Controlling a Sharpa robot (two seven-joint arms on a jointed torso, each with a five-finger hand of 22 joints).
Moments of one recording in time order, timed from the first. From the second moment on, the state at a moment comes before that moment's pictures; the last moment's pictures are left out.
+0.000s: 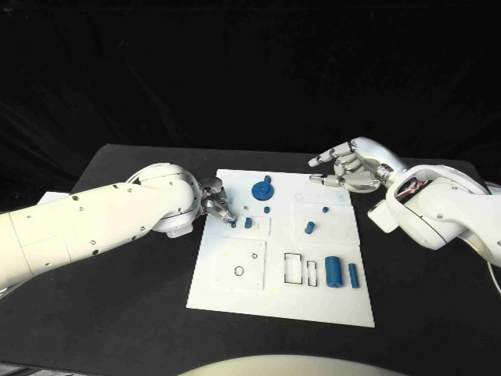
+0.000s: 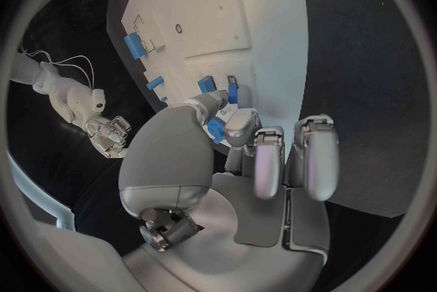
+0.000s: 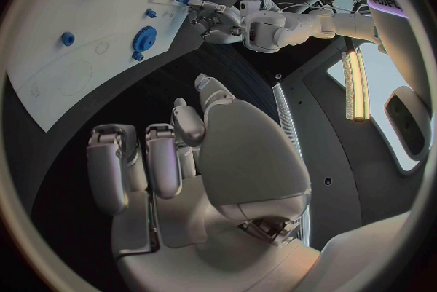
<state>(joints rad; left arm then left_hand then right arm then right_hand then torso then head) 1.21 -0.68 -0.02 1.42 -1.17 0.08 -0.55 1.18 -0.12 0.56 0.11 0.30 1.00 0.06 0.46 0.61 1.38 -0.03 1.12 1.10 1.47 -0.07 1.57 1.31 0.03 1.47 0.04 1.51 1.31 1.19 -0.97 0.01 1.67 -0.94 -0.39 0.04 1.41 -0.09 0.09 0.18 0.34 0.96 0.15 0.08 0.08 1.35 0.06 1.08 1.23 1.47 0.00 1.45 1.31 0.02 1.46 0.10 1.49 1.31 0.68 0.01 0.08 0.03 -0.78</state>
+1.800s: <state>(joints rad) 1.22 -0.65 -0.01 1.38 -1.15 0.16 -0.57 1.13 -0.14 0.58 0.08 0.38 1.02 0.06 0.47 0.61 1.40 -0.04 1.12 1.09 1.47 -0.07 1.57 1.31 0.03 1.47 0.04 1.51 1.31 1.19 -0.98 0.01 1.67 -0.94 -0.39 0.04 1.41 -0.09 0.09 0.18 0.34 0.96 0.15 0.08 0.08 1.35 0.06 1.08 1.23 1.47 0.00 1.45 1.31 0.02 1.46 0.10 1.49 1.31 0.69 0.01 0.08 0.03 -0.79</state>
